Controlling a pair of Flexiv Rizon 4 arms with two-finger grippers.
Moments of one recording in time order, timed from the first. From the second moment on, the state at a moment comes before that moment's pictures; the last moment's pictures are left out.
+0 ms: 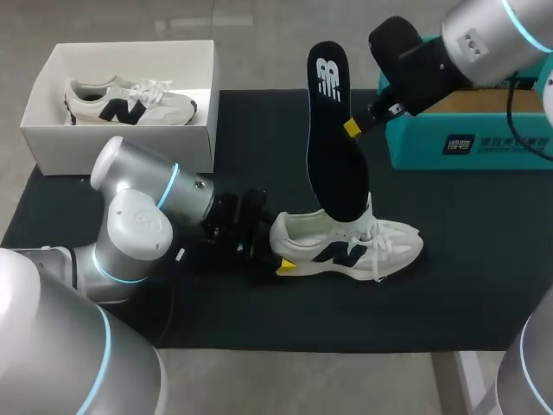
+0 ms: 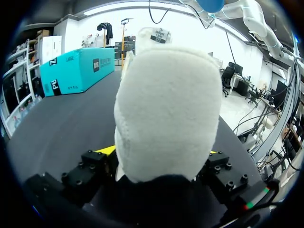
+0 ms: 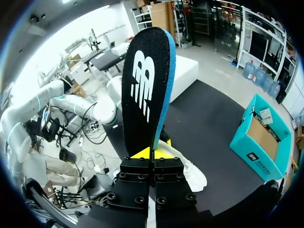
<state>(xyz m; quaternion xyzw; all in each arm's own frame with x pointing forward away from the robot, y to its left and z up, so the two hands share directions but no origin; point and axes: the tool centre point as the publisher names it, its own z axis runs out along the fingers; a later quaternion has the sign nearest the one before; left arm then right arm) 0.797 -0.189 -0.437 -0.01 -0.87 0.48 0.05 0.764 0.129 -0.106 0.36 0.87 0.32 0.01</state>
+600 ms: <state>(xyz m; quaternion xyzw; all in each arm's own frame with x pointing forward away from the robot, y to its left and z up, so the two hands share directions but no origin) 0.797 -0.189 -0.437 -0.01 -0.87 0.48 0.05 0.746 0.120 -0.106 0.37 0.87 0.32 -0.01</state>
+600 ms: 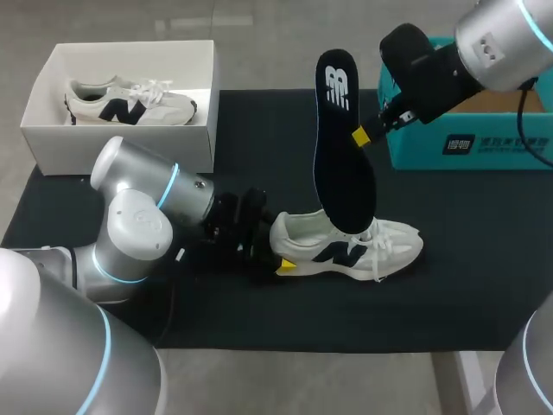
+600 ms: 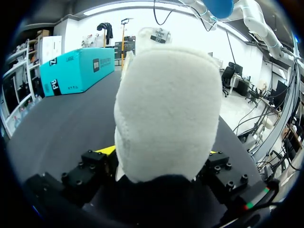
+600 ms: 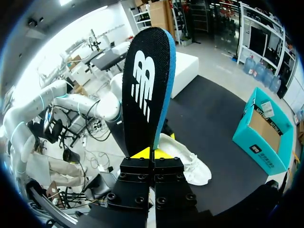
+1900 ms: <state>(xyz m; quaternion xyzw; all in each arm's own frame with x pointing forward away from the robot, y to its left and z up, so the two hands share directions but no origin) 0.797 -0.189 -0.437 -0.01 -0.87 0.48 0.05 0.611 0.133 -0.069 0.38 0.86 0.34 -0.05</state>
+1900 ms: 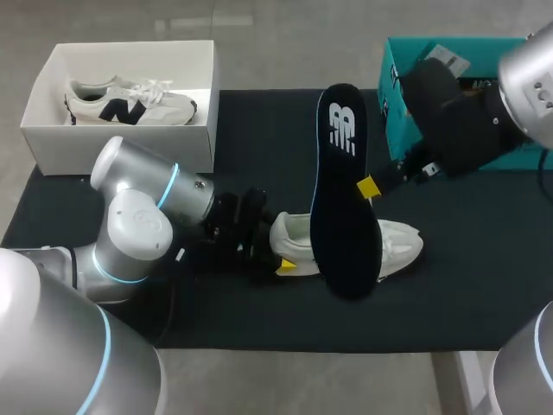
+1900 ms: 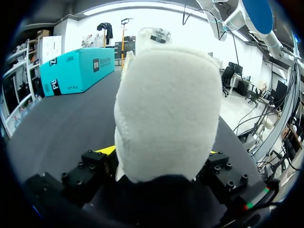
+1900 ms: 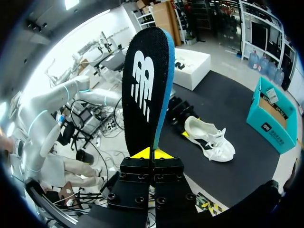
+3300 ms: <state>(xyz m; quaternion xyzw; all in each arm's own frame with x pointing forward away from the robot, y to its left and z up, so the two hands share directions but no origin) 0.797 -0.189 -0.437 -0.01 -0.87 0.48 0.05 0.602 0.129 -0.078 0.39 0.85 0.34 -0.06</state>
